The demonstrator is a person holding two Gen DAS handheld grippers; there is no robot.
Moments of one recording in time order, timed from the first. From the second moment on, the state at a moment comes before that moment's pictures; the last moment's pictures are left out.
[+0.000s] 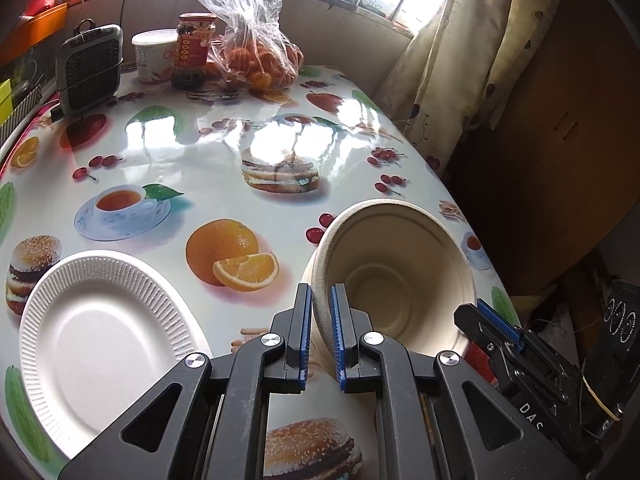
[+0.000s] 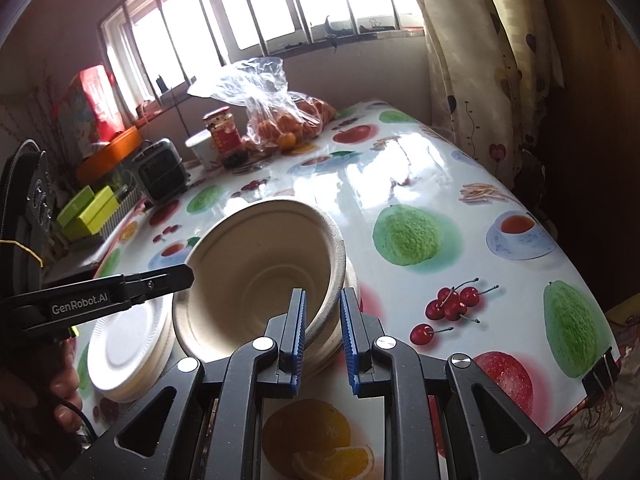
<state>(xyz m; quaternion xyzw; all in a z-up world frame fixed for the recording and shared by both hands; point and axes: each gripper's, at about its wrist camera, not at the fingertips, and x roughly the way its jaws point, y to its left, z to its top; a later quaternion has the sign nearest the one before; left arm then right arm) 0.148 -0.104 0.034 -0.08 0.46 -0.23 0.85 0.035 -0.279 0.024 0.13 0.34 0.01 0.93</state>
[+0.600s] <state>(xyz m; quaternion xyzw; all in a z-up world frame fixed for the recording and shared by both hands) 0.151 -0.104 0.026 -0.08 0.47 -0.22 0.85 0.040 -0.280 0.013 0.13 0.35 0.01 0.93</state>
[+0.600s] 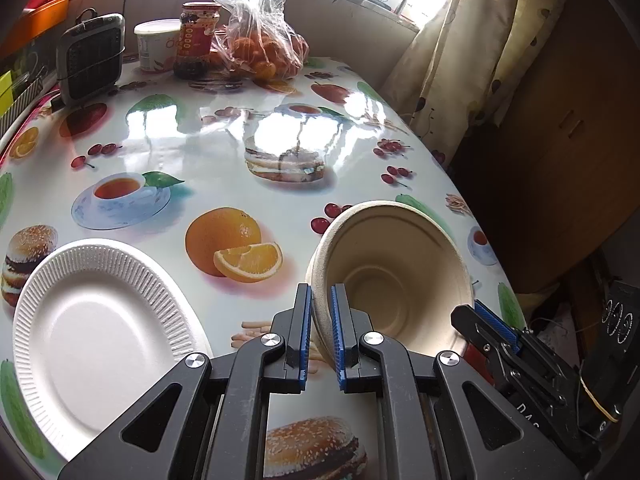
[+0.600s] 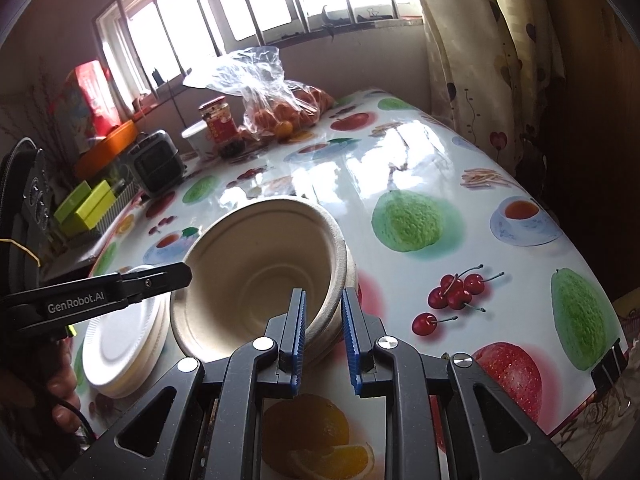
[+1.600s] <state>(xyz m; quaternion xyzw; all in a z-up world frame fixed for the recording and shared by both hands) 0.153 -0.104 0.024 -0.08 0.47 -0.22 0.85 0.040 -0.281 0.013 0.13 0.35 0.01 0.93</state>
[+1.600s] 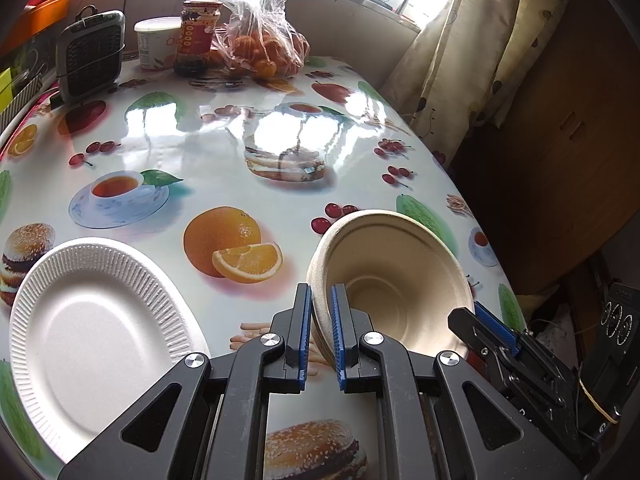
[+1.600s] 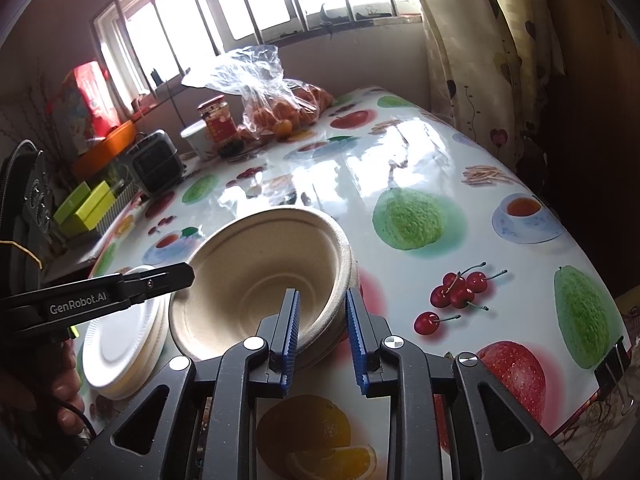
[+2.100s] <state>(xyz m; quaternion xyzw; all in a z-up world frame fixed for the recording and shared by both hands) 0.152 -0.106 0.024 -0.08 0.48 -0.22 0.85 0.040 -0.280 0.012 0.13 0.35 0.01 0.93</state>
